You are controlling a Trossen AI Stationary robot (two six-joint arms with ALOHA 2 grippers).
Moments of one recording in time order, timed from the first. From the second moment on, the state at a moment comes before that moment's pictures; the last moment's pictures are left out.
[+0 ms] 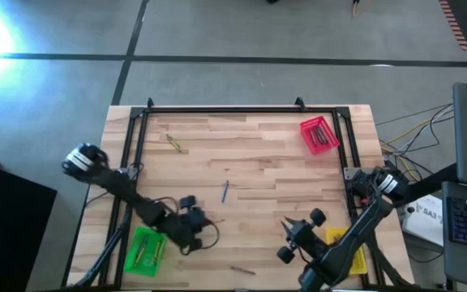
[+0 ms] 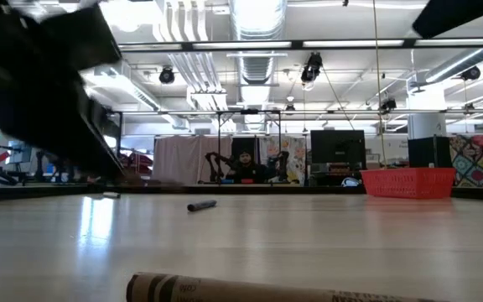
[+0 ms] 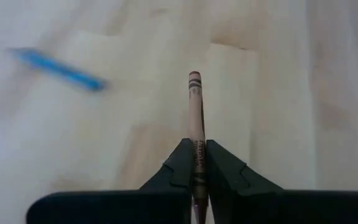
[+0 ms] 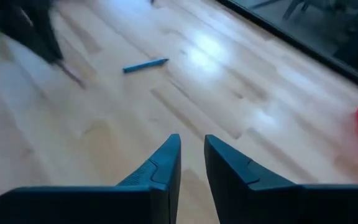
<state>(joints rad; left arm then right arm) -0.61 1.66 0.71 0.02 -0.54 -0.68 0.87 1.95 1.54 -1.42 0.96 1.70</state>
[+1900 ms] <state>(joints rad) -1.16 1.71 1.22 -1.52 -0.54 -1.98 0.68 1.94 1.53 -1.30 0.68 1.41</state>
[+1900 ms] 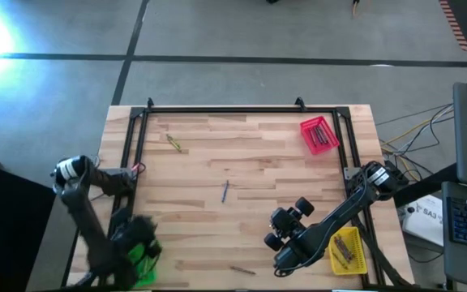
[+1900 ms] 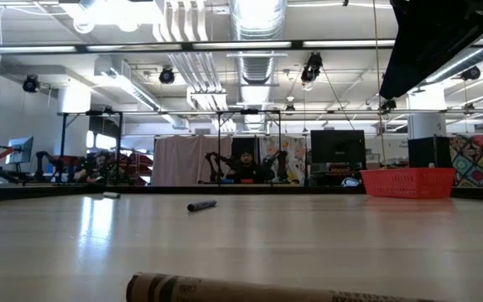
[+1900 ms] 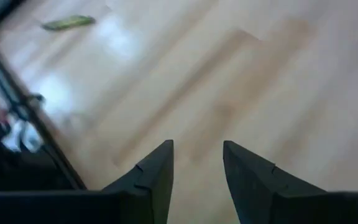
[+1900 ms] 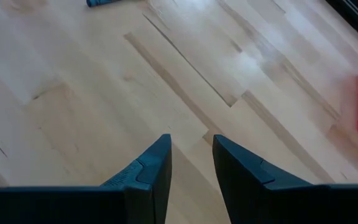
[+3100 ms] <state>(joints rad) 0.68 1.16 0.42 -0.13 -0.45 -0.74 0.67 1.95 1.39 -1.20 0.70 1.44</state>
